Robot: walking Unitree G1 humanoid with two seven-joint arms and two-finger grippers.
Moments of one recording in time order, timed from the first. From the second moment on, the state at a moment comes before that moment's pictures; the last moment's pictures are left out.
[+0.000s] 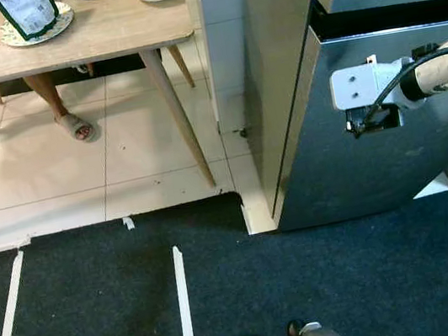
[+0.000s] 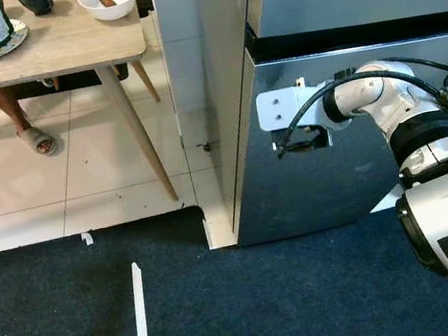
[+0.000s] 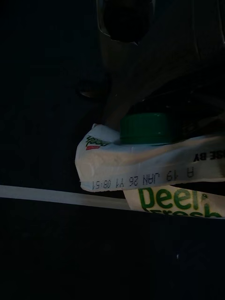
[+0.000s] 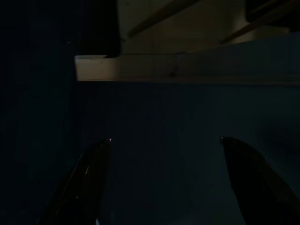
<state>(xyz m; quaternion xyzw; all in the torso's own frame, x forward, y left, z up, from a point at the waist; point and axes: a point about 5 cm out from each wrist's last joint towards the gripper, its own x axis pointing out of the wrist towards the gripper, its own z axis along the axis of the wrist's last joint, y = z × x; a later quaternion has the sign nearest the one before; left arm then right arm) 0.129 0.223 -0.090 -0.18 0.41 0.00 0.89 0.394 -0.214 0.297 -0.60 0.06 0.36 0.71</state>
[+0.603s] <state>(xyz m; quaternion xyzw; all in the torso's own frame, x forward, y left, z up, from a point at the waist) 0.129 0.223 -0.090 -0.18 0.41 0.01 0.89 0.399 -0.210 0.328 -0.58 -0.04 0.28 0.76</state>
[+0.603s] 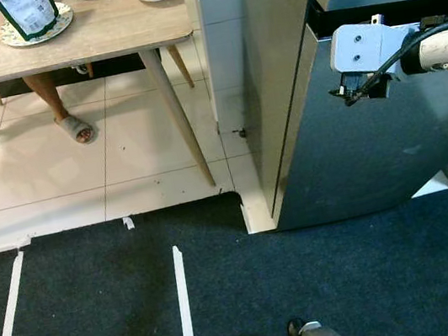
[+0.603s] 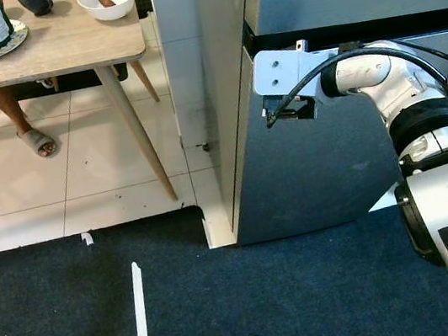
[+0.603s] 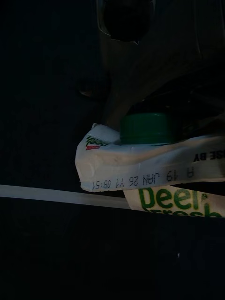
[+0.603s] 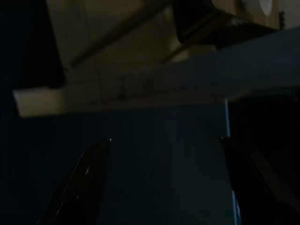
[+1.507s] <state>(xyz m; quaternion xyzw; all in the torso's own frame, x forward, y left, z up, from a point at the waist) 0.128 0.224 -0.089 -0.17 0.40 0.00 0.90 0.409 -0.220 0.325 -0.66 0.00 0.16 0.73</state>
